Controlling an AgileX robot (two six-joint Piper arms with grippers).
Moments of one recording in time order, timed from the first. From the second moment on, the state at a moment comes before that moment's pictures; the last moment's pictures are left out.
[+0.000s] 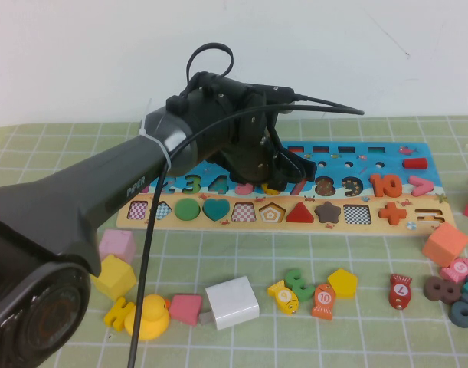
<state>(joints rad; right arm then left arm) -0.06 -0.01 0.02 0.12 0.41 -0.13 -0.58 2.18 -1.96 0.00 0.83 -0.29</state>
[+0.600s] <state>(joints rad) -0.06 -0.01 0.02 0.12 0.41 -0.13 -0.58 2.19 -1.97 -0.01 0.85 -0.24</state>
